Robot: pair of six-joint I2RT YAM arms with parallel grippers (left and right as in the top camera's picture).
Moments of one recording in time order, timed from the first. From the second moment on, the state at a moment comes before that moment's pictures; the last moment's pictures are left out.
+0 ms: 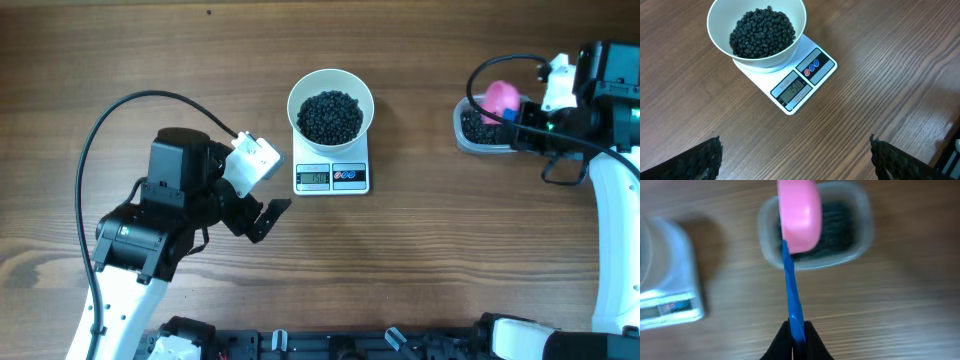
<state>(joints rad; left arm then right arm) -0.27 1.02 1.03 -0.90 0.36 0.42 -0.16 1.44 1.46 -1.18 -0.05 0.04</state>
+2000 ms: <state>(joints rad) -0.27 1.02 1.03 -0.90 0.36 0.42 -0.11 1.19 0.89 -1.24 -0.29 0.72</state>
